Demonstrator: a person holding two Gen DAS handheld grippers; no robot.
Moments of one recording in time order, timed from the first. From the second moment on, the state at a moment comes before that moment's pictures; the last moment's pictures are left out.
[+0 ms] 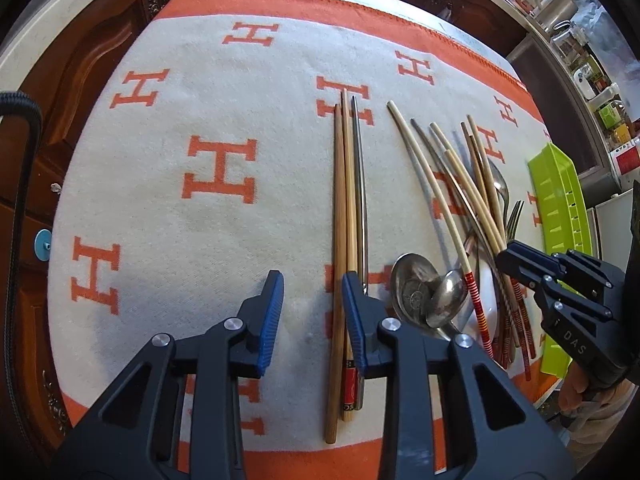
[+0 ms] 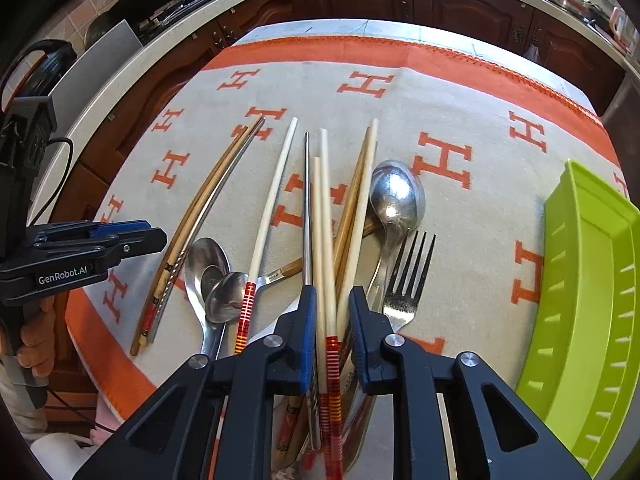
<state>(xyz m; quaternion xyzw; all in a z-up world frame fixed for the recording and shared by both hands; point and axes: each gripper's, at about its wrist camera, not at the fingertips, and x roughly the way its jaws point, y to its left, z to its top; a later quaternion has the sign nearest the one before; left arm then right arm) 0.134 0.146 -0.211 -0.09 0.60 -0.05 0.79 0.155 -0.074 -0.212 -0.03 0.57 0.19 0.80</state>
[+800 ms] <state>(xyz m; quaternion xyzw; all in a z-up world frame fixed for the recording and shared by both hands) 0.144 0.124 -0.215 -0.06 0.60 -0.06 0.79 0.145 -0.102 -0.199 0.05 0.57 0.18 0.80</state>
